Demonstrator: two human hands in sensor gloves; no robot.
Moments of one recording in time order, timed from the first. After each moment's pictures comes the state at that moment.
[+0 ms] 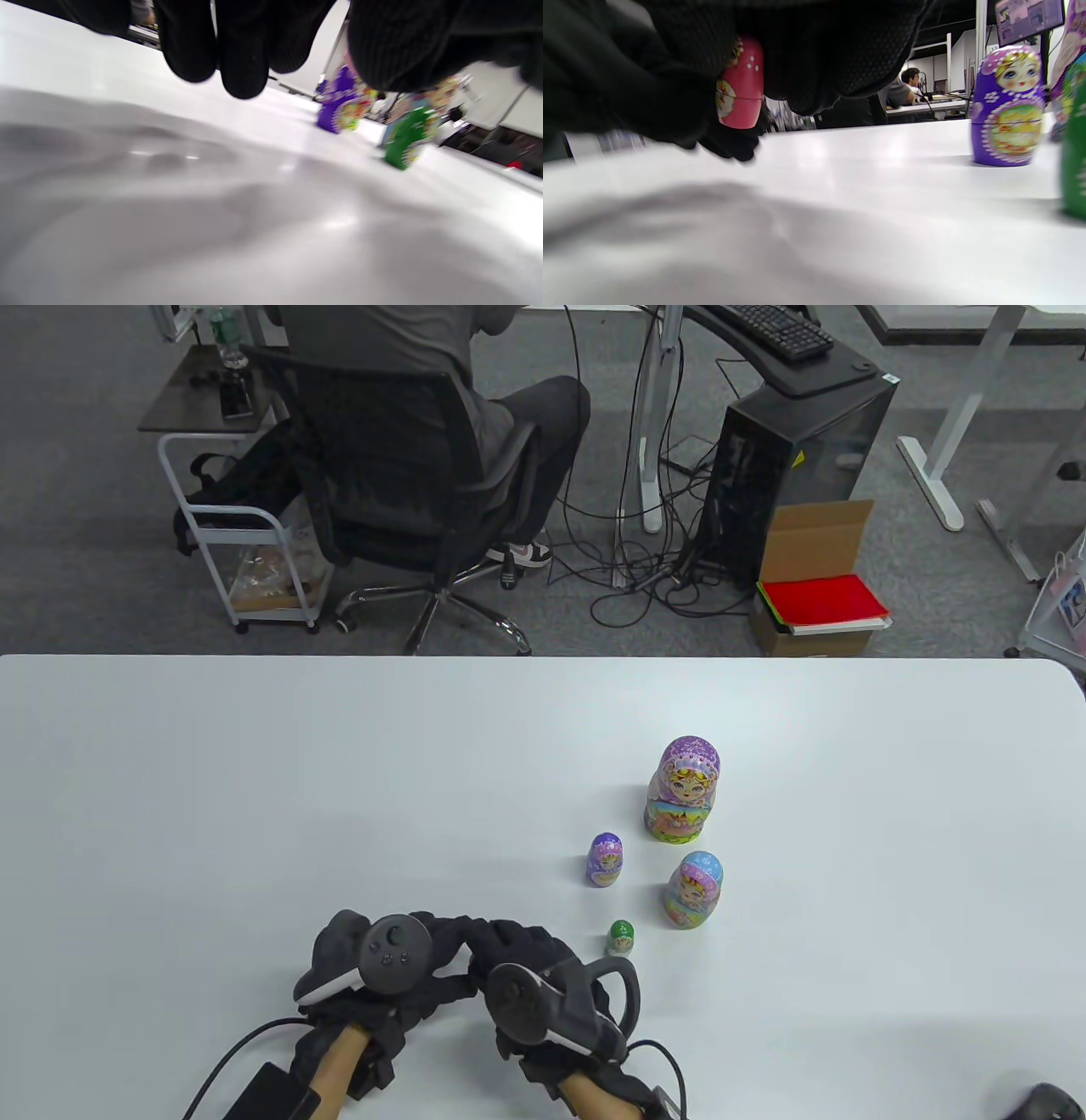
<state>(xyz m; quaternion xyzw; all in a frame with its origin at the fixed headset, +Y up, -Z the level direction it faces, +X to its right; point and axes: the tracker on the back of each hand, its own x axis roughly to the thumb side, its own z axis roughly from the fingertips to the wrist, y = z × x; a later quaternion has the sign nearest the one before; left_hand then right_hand) -0.193 -0.747 -0.294 -0.10 -0.24 0.13 0.96 -0.017 -0.724 -0.253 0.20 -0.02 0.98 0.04</state>
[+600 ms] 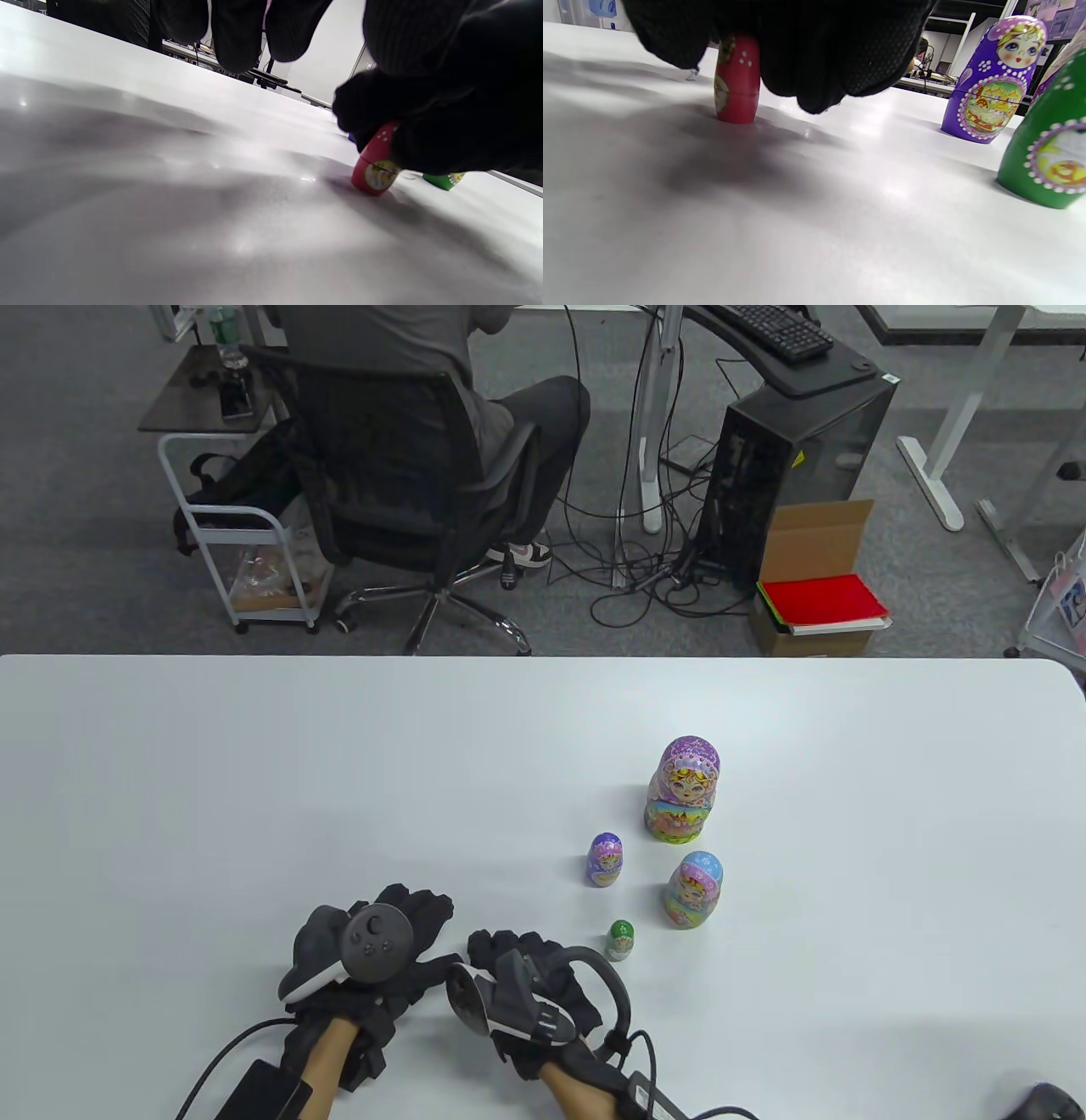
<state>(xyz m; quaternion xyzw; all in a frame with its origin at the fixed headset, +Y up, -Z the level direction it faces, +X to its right) -0.204 -0.750 -0.298 -0.09 -0.21 0.16 0.96 -0.033 -0.743 -0.262 0.20 0.03 0.98 -0.07</state>
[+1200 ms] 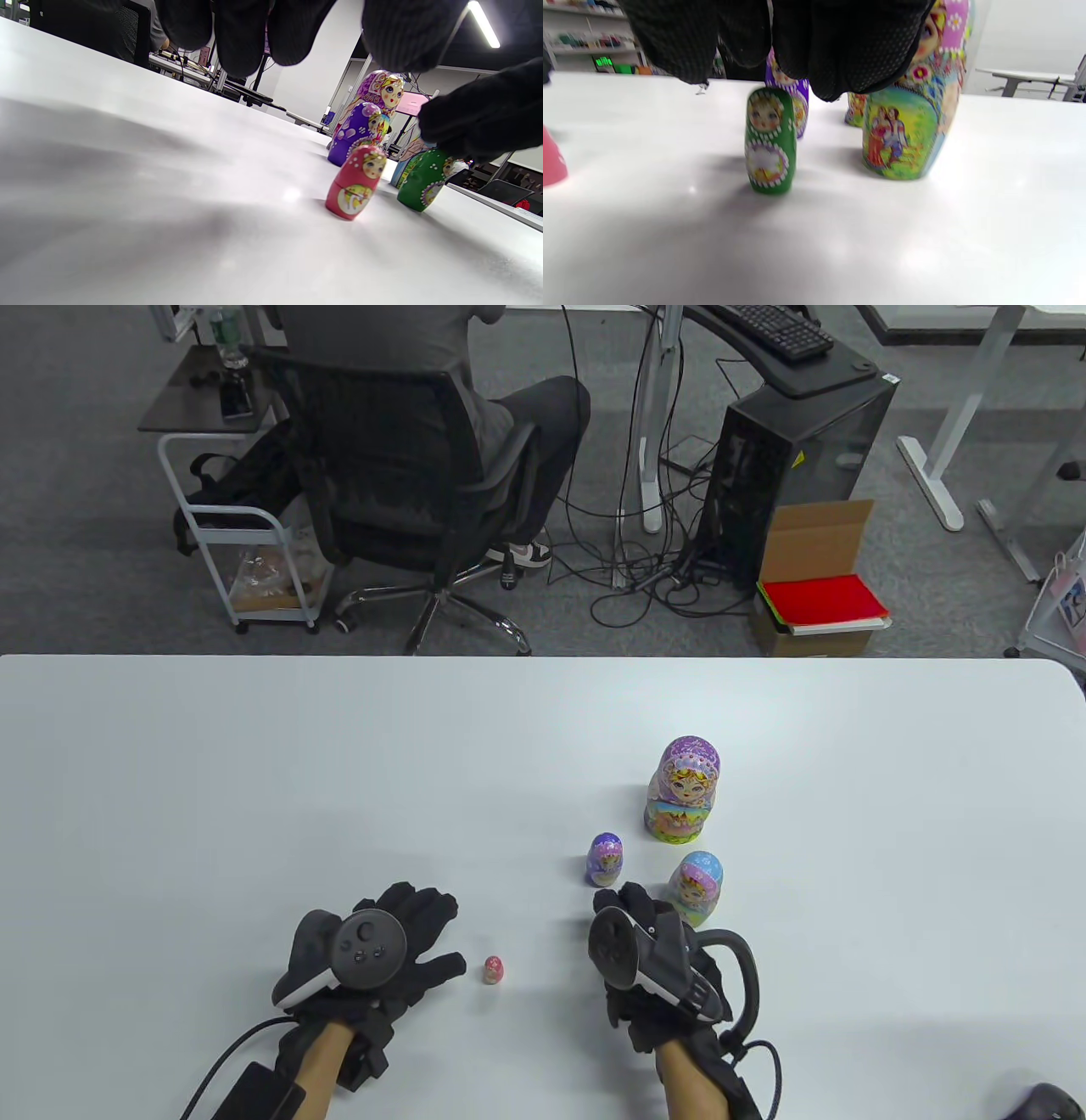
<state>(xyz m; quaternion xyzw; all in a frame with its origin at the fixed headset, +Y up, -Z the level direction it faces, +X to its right) -0.206 -0.742 -0.293 -0.05 -0.23 0.19 0.95 0.085 -0.710 -0.280 0.06 0.07 1.00 -0.02</state>
